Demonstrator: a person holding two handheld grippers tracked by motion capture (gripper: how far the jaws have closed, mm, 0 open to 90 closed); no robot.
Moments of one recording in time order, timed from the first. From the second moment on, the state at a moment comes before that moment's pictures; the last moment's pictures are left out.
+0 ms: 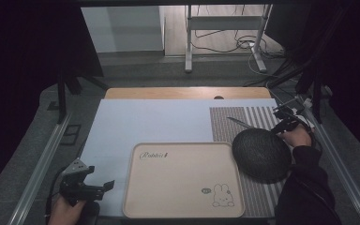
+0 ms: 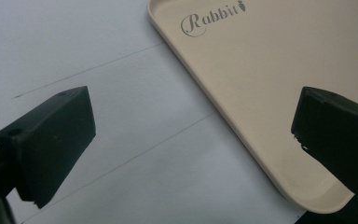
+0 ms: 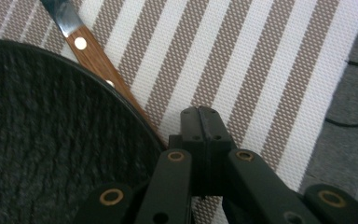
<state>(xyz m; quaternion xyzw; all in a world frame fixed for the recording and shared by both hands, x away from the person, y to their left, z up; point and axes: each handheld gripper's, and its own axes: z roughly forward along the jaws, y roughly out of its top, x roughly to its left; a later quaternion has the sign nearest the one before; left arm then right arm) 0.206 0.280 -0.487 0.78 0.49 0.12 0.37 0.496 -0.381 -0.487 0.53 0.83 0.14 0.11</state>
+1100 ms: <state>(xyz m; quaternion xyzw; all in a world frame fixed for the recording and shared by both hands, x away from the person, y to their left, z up) 0.207 0.281 -0.488 0.78 0.49 0.12 0.37 0.528 -0.315 -0.492 0.51 0.83 0.18 0.12</state>
